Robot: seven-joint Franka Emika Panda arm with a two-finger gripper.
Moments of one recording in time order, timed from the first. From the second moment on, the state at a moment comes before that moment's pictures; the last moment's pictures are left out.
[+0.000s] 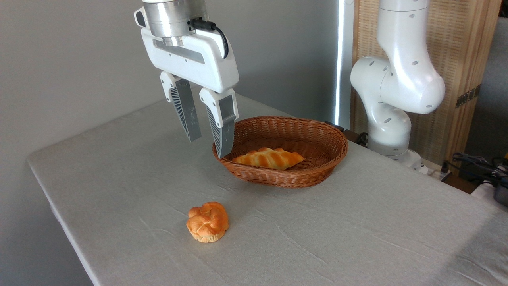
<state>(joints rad) -0.08 -0.01 0.04 -1.61 0.00 1.60 0.70</state>
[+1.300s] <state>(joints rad) -0.12 -0.04 0.02 -1.69 -0.03 1.61 0.70</state>
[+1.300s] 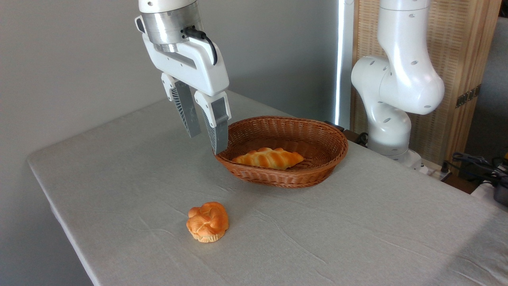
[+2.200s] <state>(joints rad) -0.25 -0.32 -0.11 -2.34 0.07 1.79 0.79</state>
